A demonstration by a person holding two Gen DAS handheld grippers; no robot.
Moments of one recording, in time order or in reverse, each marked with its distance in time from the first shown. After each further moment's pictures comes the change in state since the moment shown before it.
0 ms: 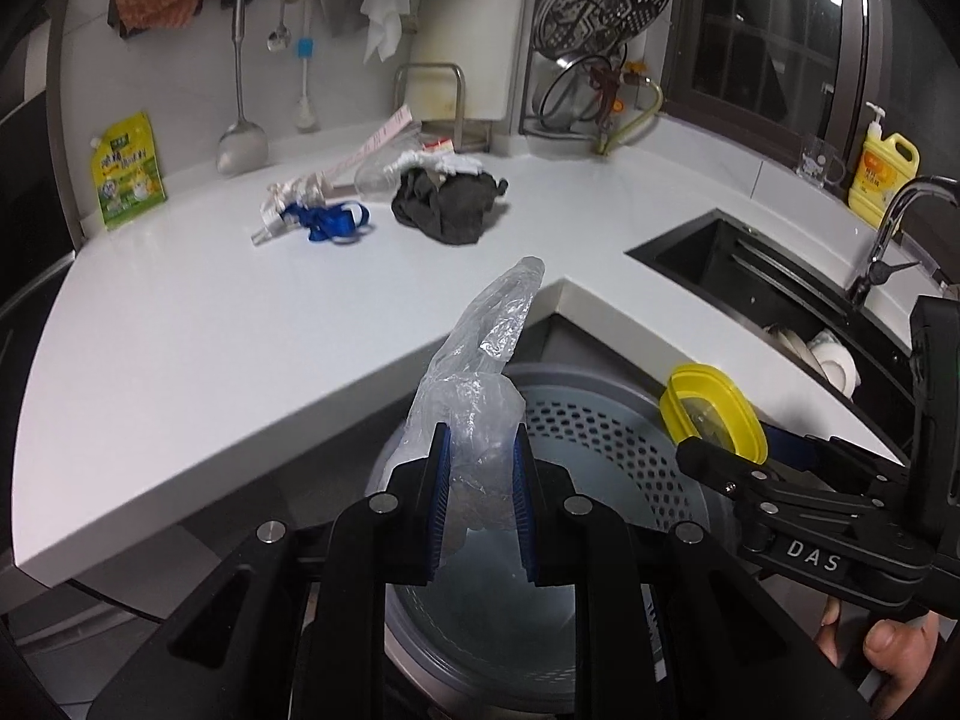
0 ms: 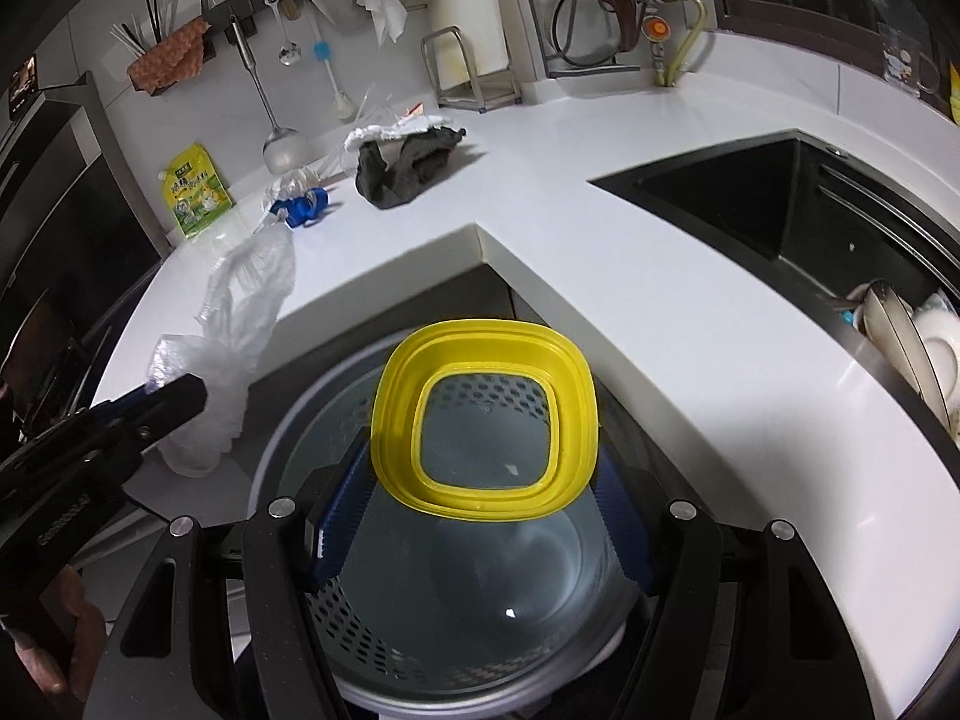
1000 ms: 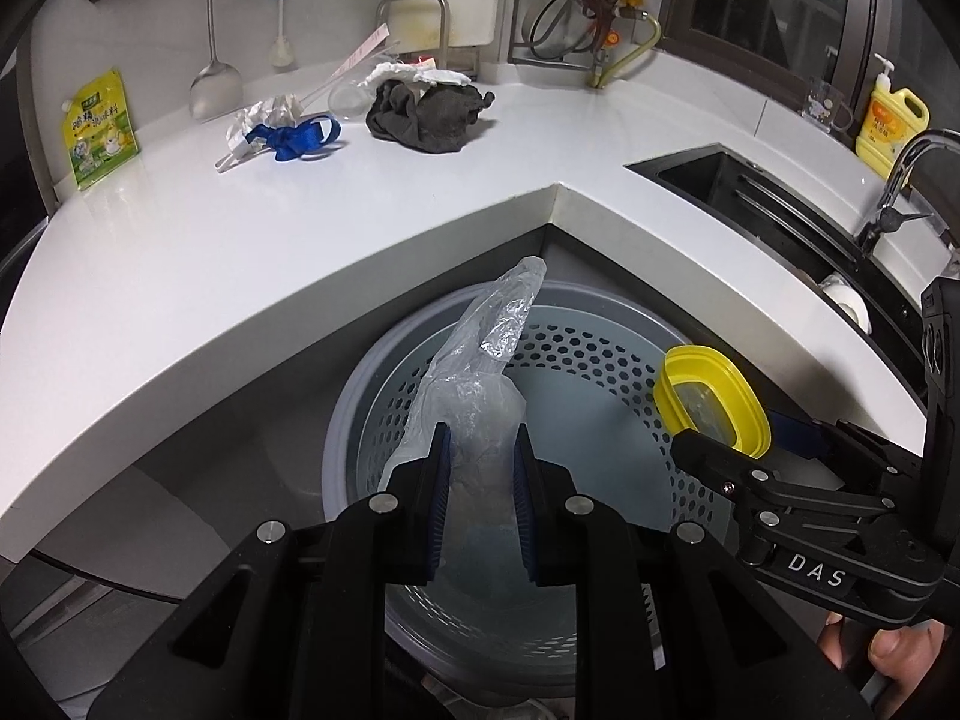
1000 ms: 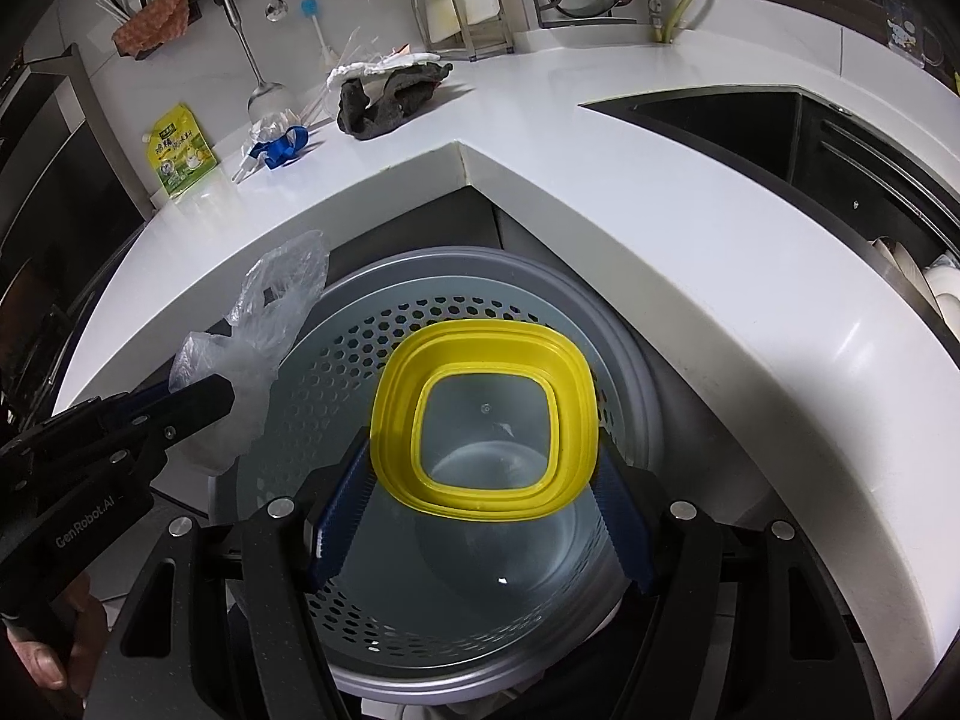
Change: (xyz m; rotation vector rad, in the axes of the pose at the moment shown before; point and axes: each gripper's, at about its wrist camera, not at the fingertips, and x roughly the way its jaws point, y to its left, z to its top) left arm 0.035 -0.006 -0.022 0.019 0.128 -0.008; right arm 0.025 -0.007 -0.023 -0.001 0.085 -0.017
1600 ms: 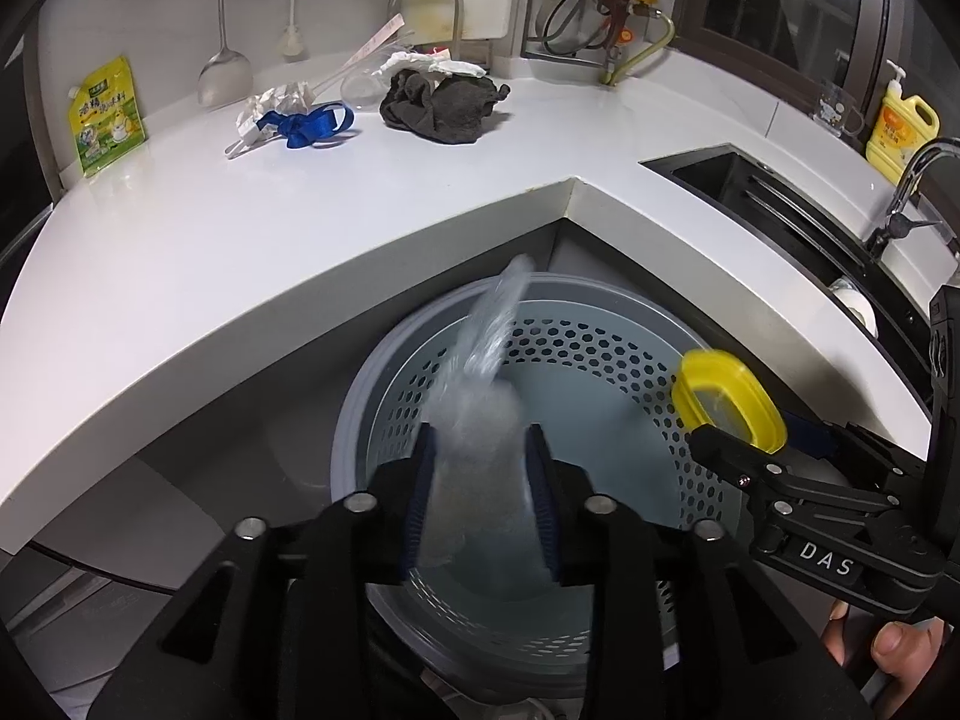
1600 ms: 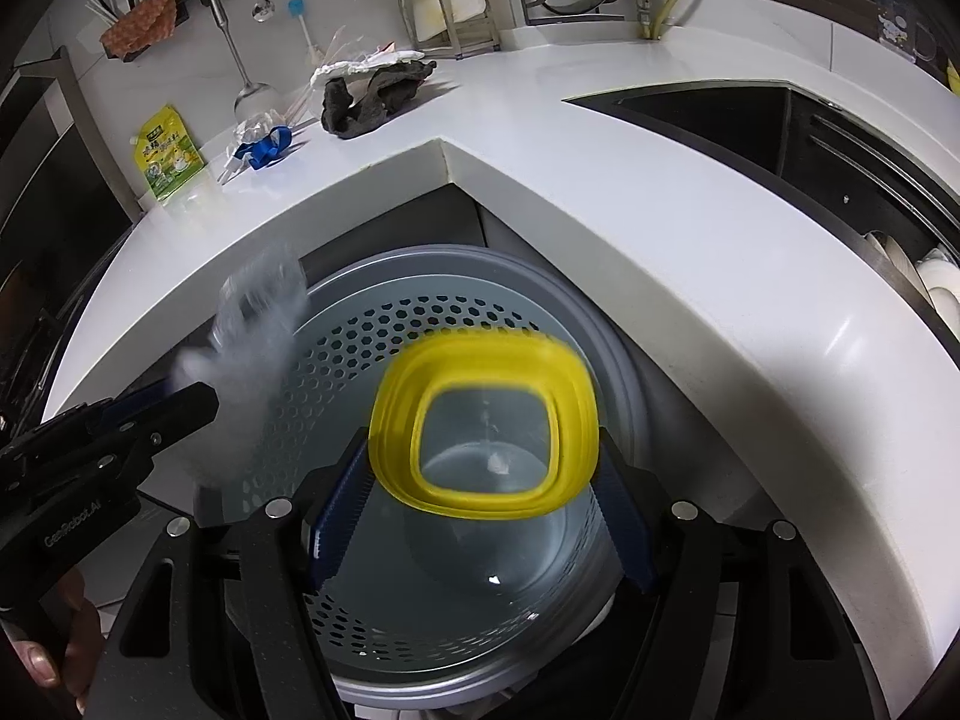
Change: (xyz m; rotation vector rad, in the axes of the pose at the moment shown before) left arm 0.002 0.007 -0.001 -0.026 0.009 0.010; right arm 0.003 -0.005 0.000 0.015 0.000 -0.026
